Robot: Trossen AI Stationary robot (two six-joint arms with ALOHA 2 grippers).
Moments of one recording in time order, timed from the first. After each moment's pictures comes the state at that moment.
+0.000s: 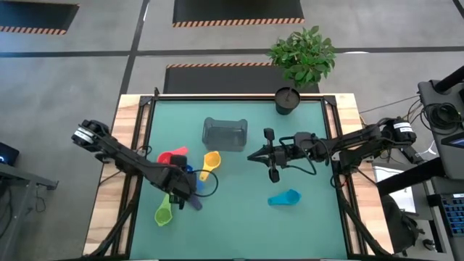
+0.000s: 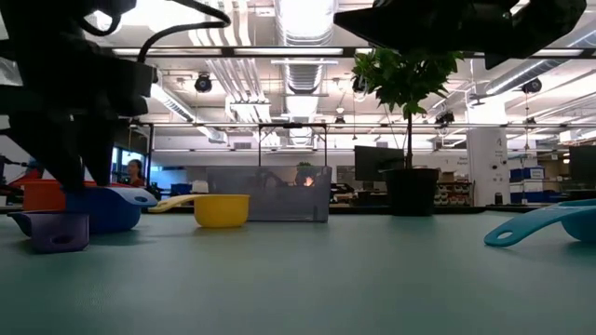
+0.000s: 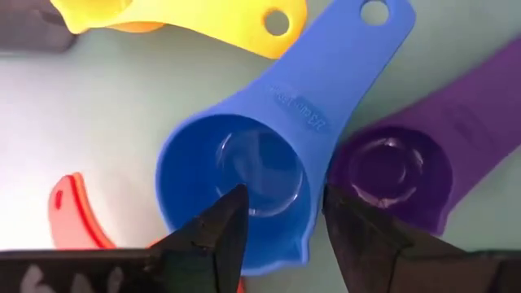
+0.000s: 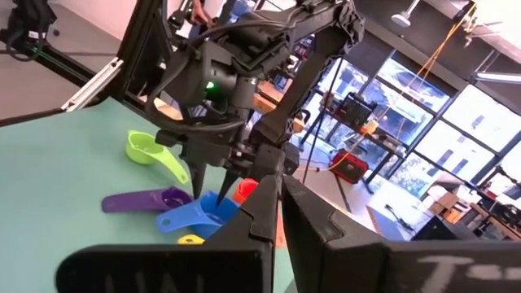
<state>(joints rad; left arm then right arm) -0.45 1.47 0.85 -0.88 -0.31 -0.39 0.02 1.34 0.58 0.81 -0.15 -0.53</state>
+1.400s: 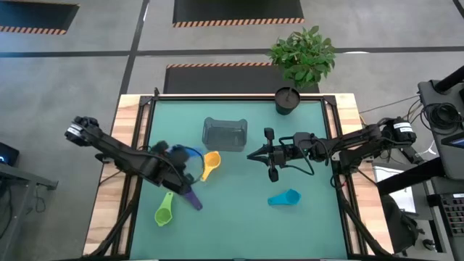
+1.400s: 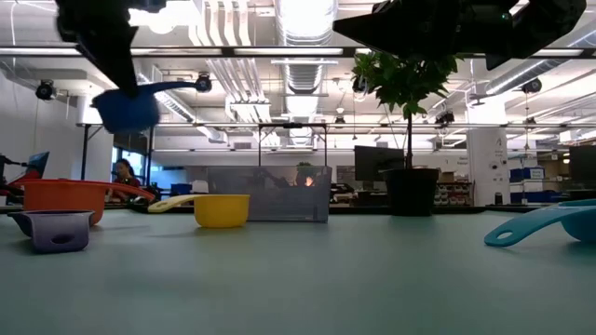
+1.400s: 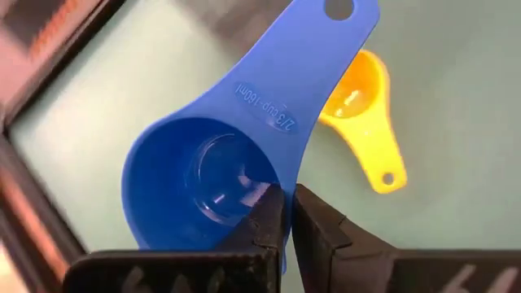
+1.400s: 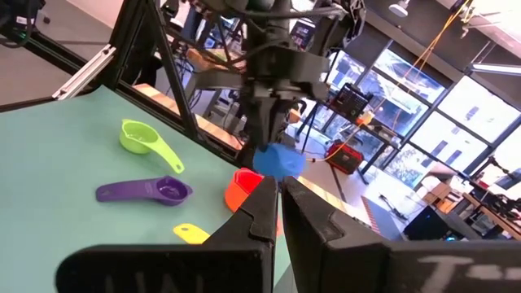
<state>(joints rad) -0.45 1.36 1.14 -1.29 -0.59 -1.17 0.02 1.34 0.58 0.79 -0.13 -0.54</state>
